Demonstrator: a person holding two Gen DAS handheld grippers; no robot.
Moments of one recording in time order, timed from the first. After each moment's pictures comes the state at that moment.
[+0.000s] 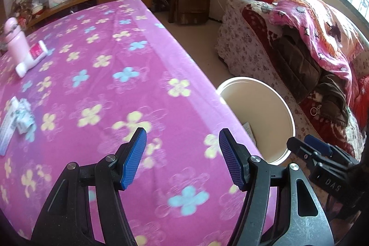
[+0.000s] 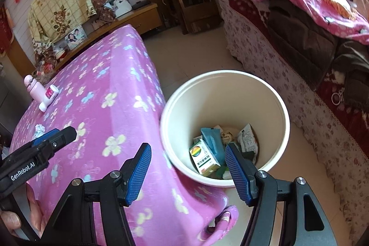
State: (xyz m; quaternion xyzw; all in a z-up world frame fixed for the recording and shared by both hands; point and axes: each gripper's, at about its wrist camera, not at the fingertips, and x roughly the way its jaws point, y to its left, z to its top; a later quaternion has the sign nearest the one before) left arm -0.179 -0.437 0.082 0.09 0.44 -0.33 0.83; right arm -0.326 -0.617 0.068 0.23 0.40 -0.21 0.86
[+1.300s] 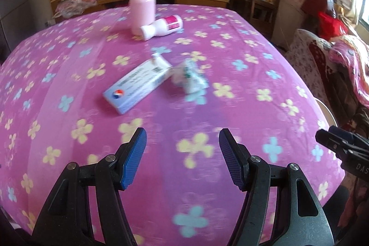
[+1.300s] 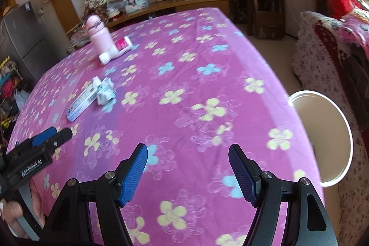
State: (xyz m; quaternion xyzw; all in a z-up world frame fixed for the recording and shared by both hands) left arm -0.125 -0.175 0.074 0.03 0.43 -0.18 0.88; right arm -0.219 -0.418 0.083 0.14 0.44 -0.07 0.89
